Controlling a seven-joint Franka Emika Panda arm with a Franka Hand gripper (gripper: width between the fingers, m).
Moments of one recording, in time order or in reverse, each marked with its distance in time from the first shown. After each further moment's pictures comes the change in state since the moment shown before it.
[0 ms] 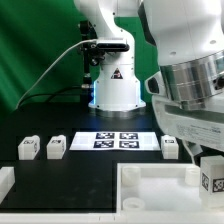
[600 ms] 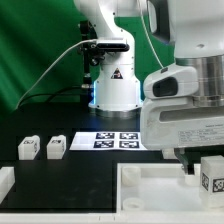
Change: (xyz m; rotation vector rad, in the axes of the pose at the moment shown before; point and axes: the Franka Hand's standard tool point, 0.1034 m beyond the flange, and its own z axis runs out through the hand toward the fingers) arm 0.004 -0.005 -0.001 -0.119 0.062 -0.891
